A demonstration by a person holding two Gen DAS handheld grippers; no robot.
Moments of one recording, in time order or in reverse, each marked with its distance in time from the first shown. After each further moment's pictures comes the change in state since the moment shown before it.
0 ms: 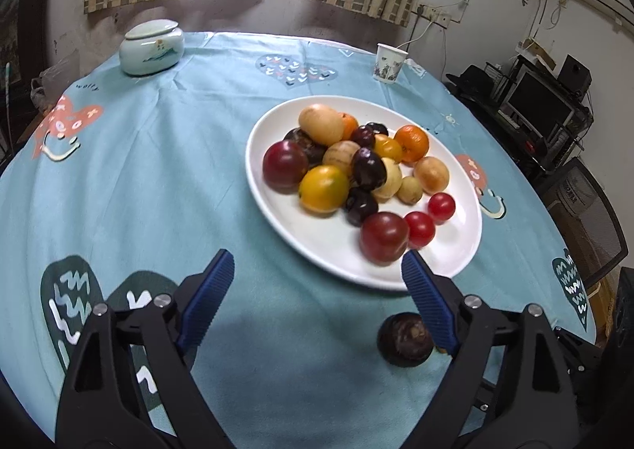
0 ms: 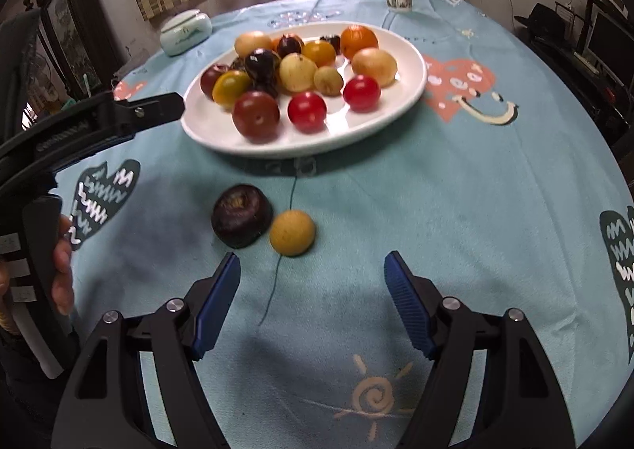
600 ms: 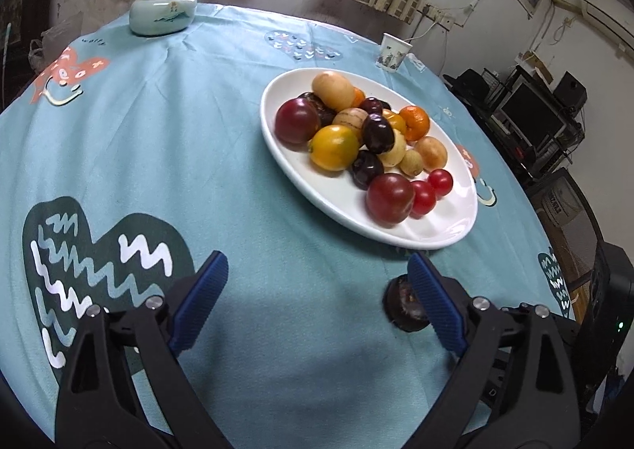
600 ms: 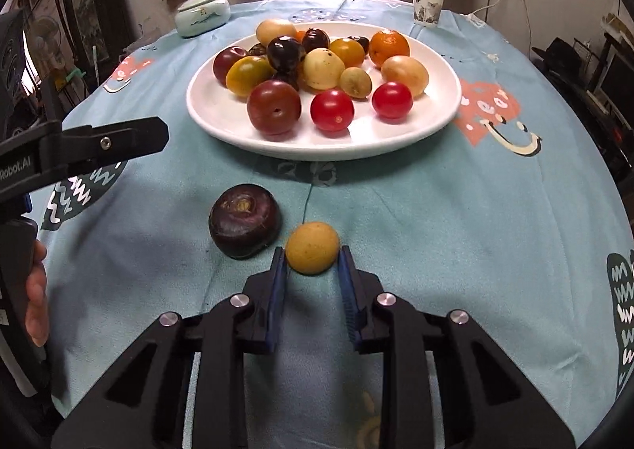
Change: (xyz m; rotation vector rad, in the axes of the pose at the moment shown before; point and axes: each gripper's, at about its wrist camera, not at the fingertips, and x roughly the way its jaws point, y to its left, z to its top) left arm -0.003 0.016 -0.028 -0.068 0.027 -0.077; right arm 0.017 0.013 0.003 -0.116 -0.031 -0.029
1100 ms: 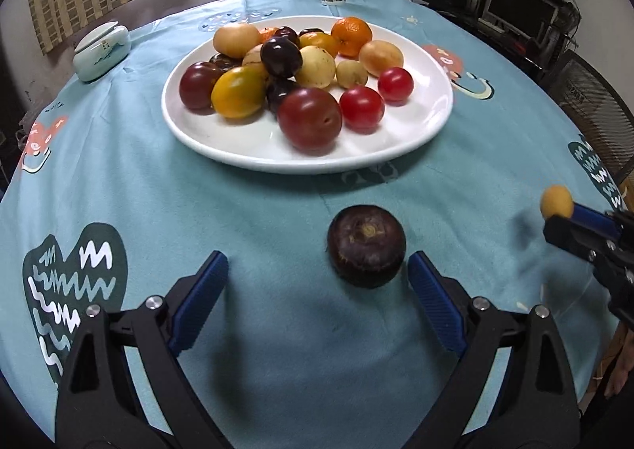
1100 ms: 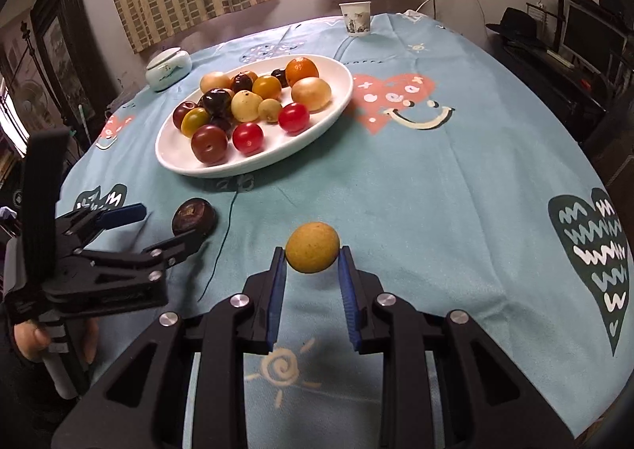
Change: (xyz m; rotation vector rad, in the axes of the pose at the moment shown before) left arm 0.044 -0.080 -0.033 0.323 0.150 0.159; right arm -0.057 -0.069 -0.028 0.174 -0.089 0.026
